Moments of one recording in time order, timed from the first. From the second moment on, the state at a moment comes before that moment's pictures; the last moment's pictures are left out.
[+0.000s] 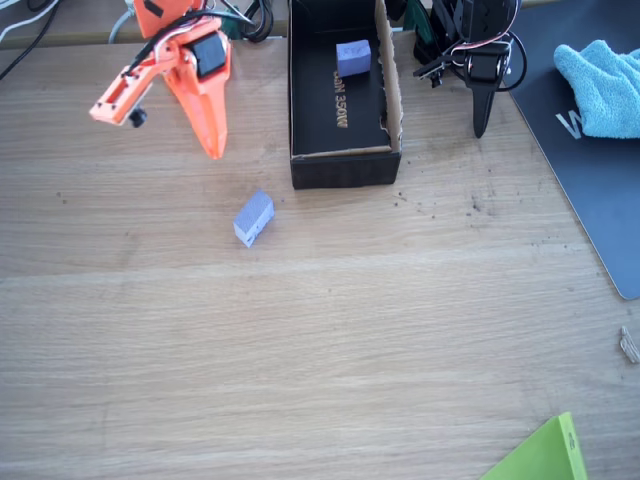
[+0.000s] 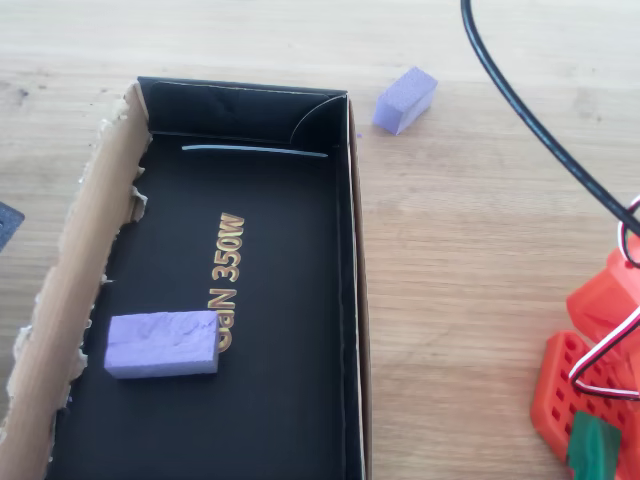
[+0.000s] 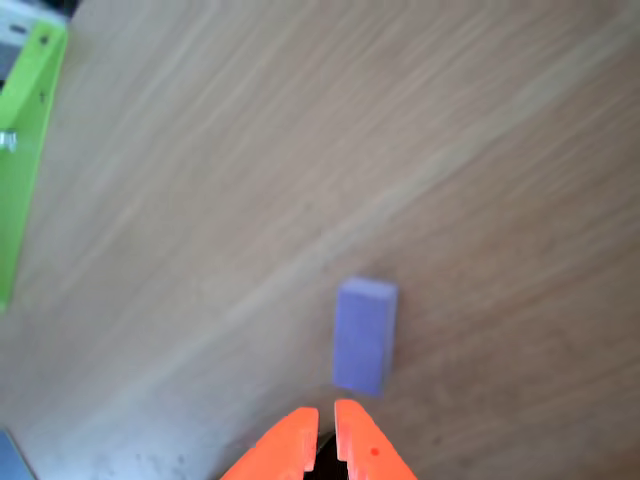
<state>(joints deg) 66.1 106.8 93.3 75.8 29.1</state>
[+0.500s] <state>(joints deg) 66.3 100.7 87.0 78.2 27.1</state>
